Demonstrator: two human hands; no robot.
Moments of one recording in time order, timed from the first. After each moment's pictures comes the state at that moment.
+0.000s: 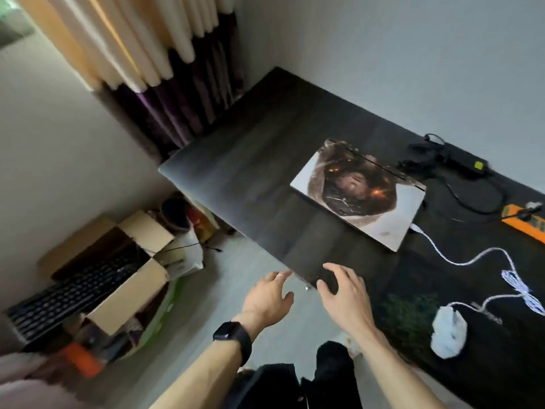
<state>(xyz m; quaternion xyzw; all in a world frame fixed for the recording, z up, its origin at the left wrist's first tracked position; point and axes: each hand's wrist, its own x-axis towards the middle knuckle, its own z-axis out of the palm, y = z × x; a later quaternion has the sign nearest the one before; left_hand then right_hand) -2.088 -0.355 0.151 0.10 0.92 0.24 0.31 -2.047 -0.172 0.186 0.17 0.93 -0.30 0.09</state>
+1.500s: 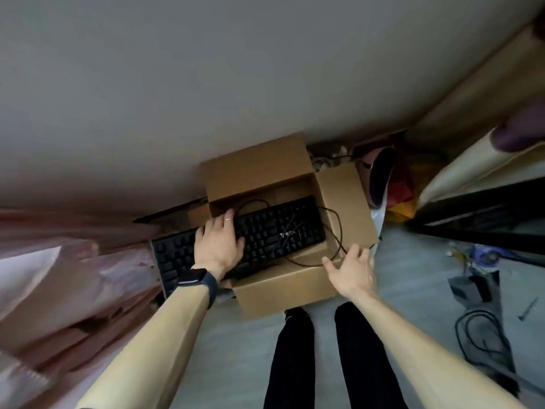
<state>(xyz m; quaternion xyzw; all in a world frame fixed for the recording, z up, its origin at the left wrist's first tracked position) -2.228 -1.006 -0.106 -0.32 0.89 0.08 0.32 -2.318 -0.743 -0.165 -0.02 0.90 -0.09 0.43</state>
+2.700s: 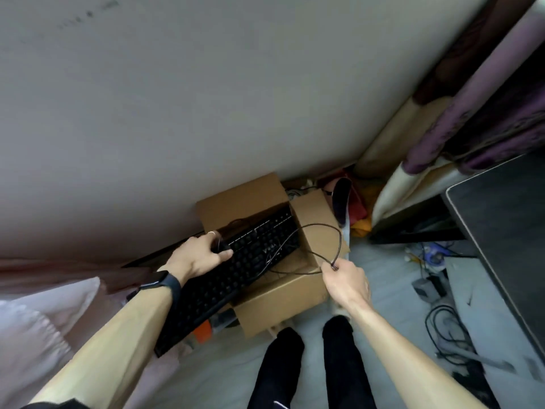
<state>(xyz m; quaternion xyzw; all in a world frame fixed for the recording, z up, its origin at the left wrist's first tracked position) -2.245 -1.061 -0.012 -0.28 0.85 0.23 0.38 -2.313 -0.744 -0.027 0.11 0.90 -0.21 0.37</state>
